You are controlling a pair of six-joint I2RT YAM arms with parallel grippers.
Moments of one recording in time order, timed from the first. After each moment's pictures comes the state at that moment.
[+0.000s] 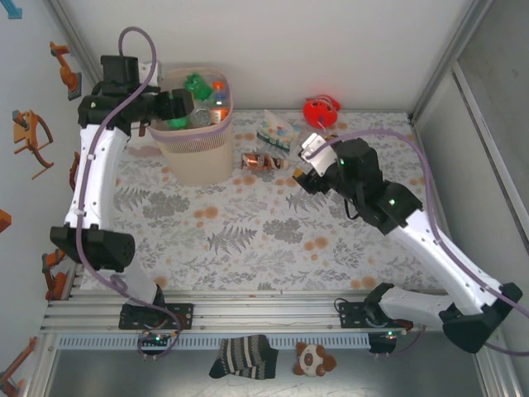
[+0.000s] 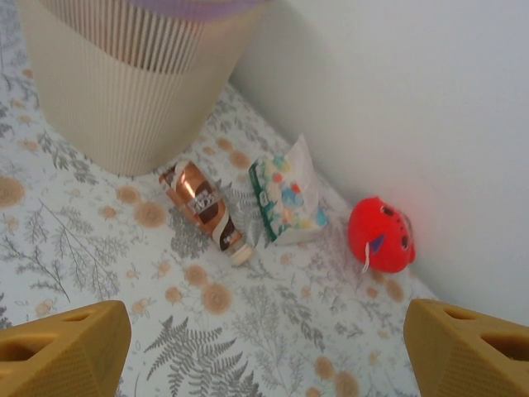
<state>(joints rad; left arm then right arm) -0.16 1.66 2.01 -1.03 0.23 -0.21 0.67 1.13 1.25 -0.57 0.12 -0.41</state>
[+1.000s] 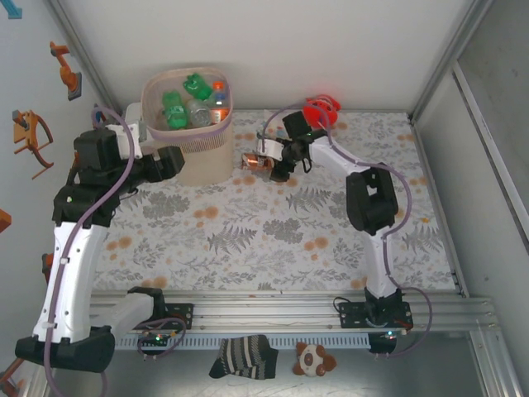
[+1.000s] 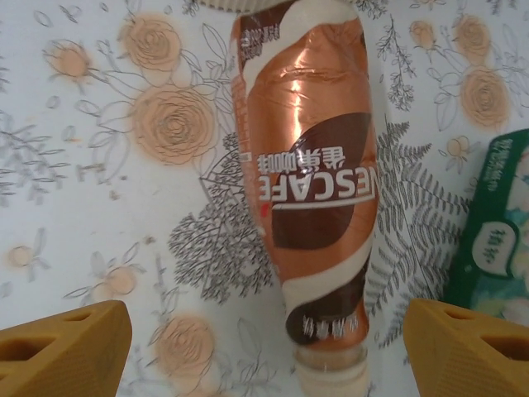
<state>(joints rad) -0.16 1.01 1.35 -0.89 0.25 -0.31 0.47 2.22 1.83 -0.63 -0.34 -0.98</state>
